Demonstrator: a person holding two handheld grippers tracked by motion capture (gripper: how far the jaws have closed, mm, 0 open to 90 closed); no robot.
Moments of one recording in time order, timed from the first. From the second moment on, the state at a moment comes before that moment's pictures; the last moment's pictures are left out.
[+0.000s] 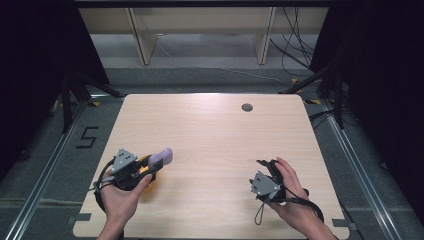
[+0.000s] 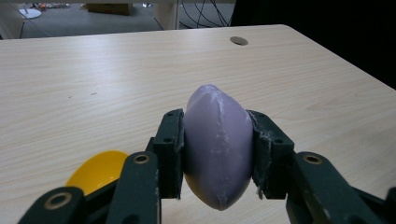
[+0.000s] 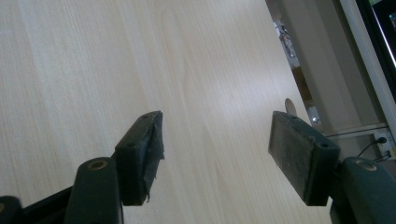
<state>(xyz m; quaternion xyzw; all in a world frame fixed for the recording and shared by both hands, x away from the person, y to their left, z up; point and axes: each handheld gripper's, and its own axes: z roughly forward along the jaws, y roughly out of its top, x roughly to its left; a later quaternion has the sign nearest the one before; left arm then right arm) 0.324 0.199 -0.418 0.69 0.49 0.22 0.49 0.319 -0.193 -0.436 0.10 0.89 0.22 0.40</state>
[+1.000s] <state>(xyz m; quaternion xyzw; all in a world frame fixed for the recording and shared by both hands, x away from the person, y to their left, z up) 0.316 0.235 -0.430 0.66 0.53 0.24 0.47 0.322 -0.196 -0.435 0.10 0.89 0.22 0.39</state>
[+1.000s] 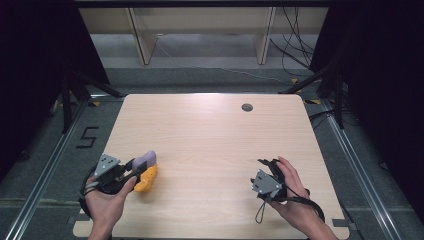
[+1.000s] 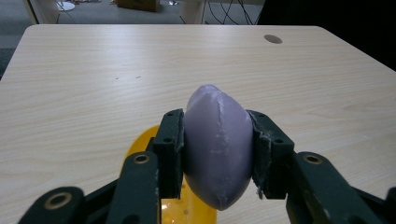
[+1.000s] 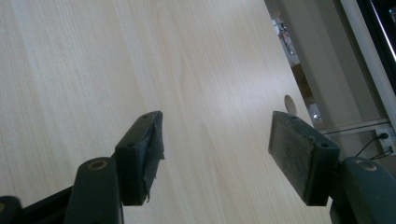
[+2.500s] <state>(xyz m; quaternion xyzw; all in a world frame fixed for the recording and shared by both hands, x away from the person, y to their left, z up) 0.330 0.240 -0.462 0.66 0.56 0.26 0.42 0.322 -0.196 -0.437 0.11 0.89 0.22 0.39</state>
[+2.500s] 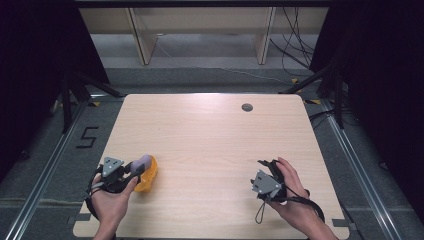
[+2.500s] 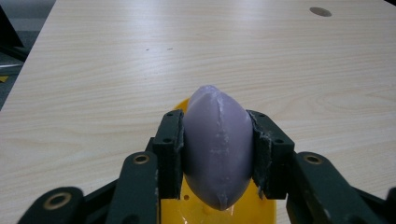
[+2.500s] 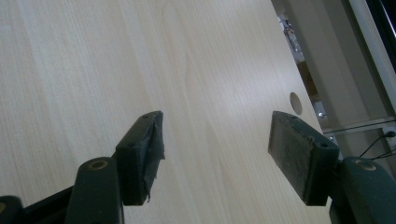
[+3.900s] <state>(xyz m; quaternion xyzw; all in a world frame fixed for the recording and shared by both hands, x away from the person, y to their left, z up) 0.326 0.237 -0.473 0.70 0.56 0.24 0.37 0.322 -0.197 -0.437 0.09 0.89 0.21 0.39</state>
